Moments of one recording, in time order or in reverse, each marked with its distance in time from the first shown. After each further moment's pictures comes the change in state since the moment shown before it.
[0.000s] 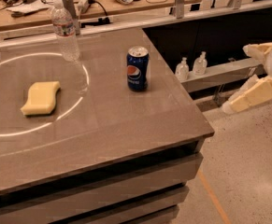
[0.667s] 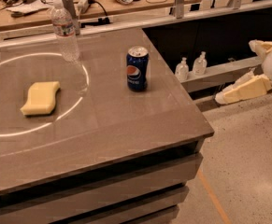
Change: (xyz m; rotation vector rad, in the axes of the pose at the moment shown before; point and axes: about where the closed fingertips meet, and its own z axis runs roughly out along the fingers) arm 0.004 -0.033 0.010 0.162 -0.121 0.050
